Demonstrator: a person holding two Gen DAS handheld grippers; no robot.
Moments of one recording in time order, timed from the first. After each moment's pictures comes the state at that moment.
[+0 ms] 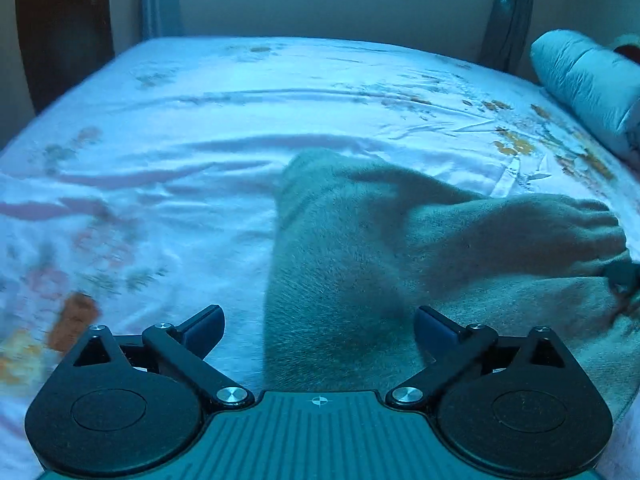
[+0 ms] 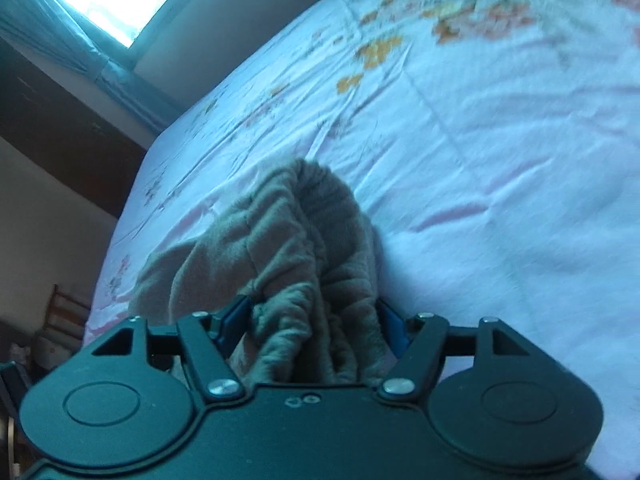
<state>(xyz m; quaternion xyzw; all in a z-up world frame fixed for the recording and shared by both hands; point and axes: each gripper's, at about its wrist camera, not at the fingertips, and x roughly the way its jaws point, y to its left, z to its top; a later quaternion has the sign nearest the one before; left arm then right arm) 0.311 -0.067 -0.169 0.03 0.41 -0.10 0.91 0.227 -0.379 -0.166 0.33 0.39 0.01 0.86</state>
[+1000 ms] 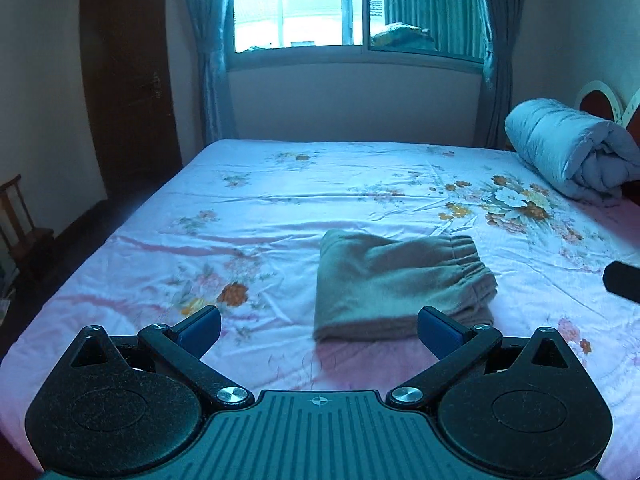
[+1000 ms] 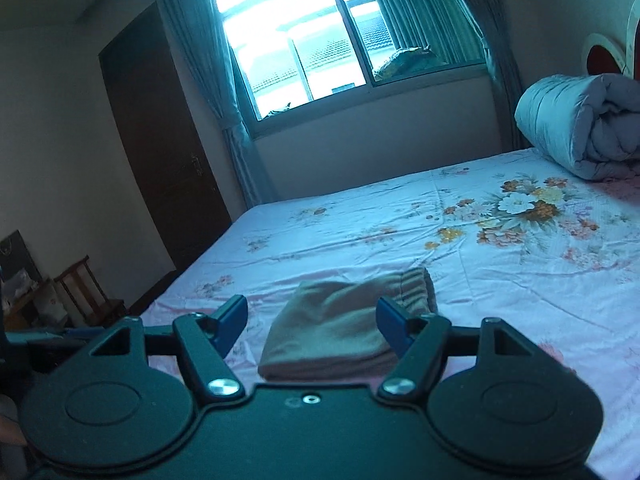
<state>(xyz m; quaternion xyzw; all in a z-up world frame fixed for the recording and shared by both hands) -0.006 -0.006 0.031 0.04 0.29 -0.05 0.96 -0.051 -0.256 0.034 0.14 0.20 0.05 0.97</state>
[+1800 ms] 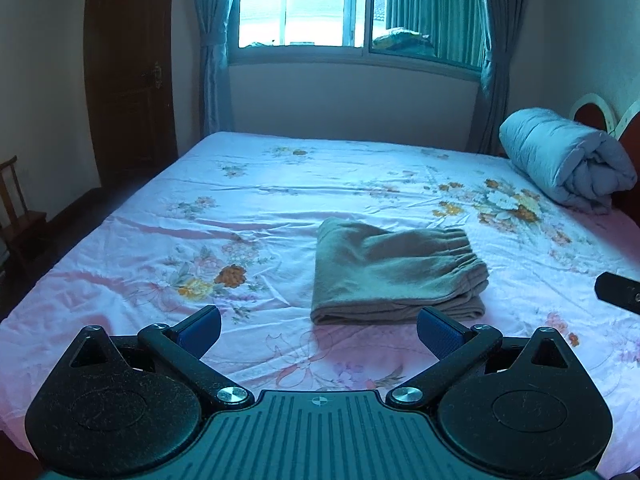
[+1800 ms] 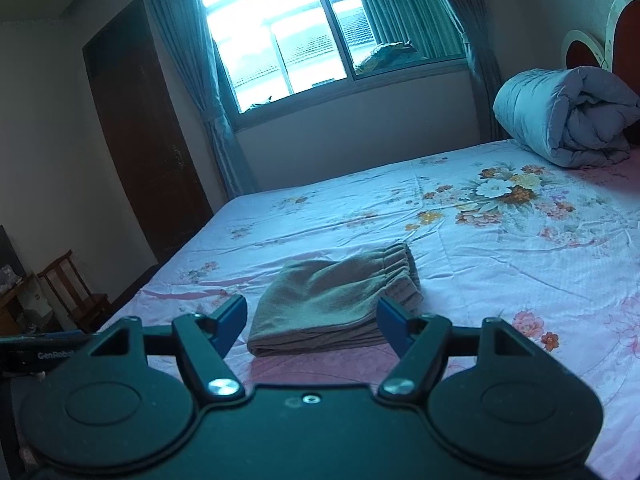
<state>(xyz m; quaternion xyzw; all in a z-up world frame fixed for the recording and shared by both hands) -0.022 0.013 0.015 0.02 0.29 -0.06 0.95 -0.075 -0.245 0.019 0.14 0.21 0.02 0.97</state>
